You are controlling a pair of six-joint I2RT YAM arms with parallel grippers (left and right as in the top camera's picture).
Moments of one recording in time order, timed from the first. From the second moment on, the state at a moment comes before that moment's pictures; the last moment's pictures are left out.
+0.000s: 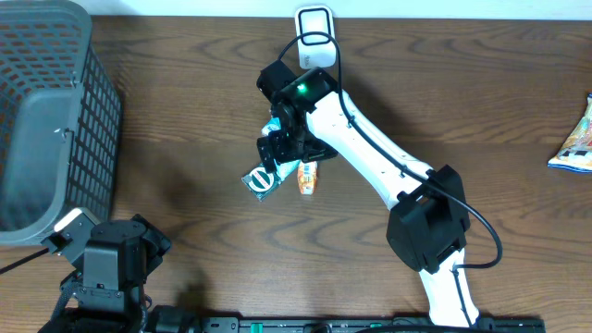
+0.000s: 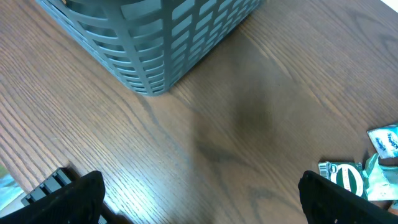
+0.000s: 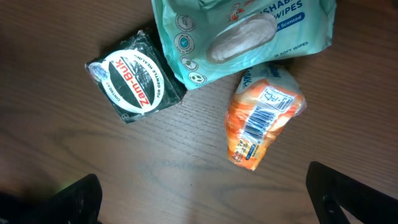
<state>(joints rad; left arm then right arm) -0.14 0.60 1.01 -1.36 -0.47 -0.78 0.69 2.20 2.03 -1.35 -0.16 0.40</state>
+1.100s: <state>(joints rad) -0.14 0.60 1.01 -1.36 -0.47 -0.78 0.73 2.20 2.03 -1.36 -0.15 0.40</state>
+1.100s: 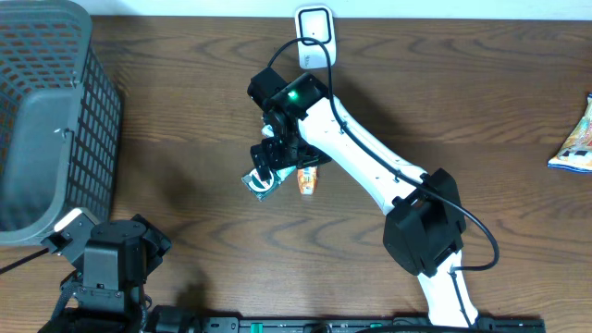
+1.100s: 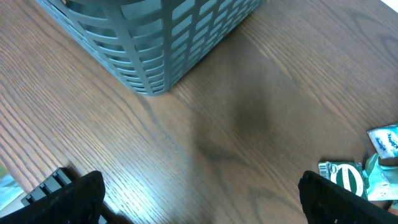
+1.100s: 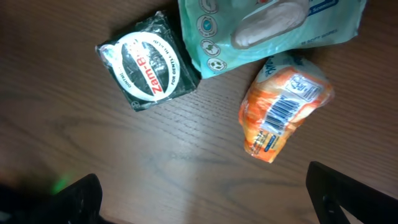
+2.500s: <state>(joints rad) -0.14 0.60 1.01 -1.36 -0.47 -0.78 0.62 2.20 1.79 -1.31 0.10 0.49</state>
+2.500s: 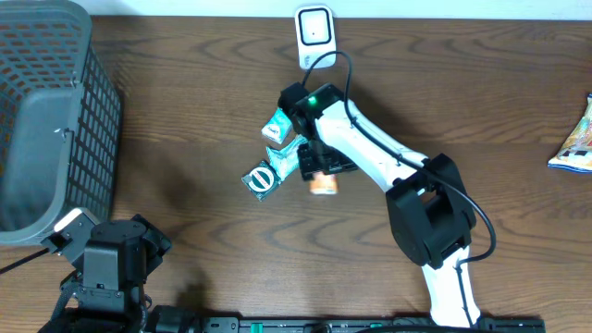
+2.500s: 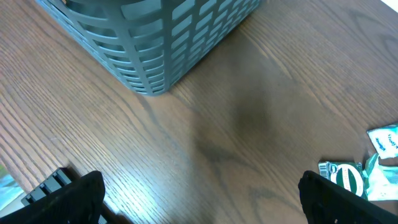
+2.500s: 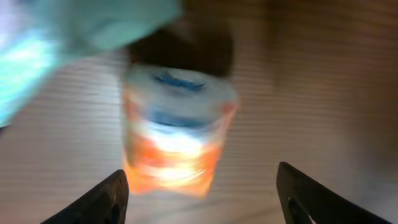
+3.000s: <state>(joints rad) -0.14 0.60 1.01 -1.36 -0.47 -0.78 0.54 2.20 1.79 -1.32 -0.02 0.40</state>
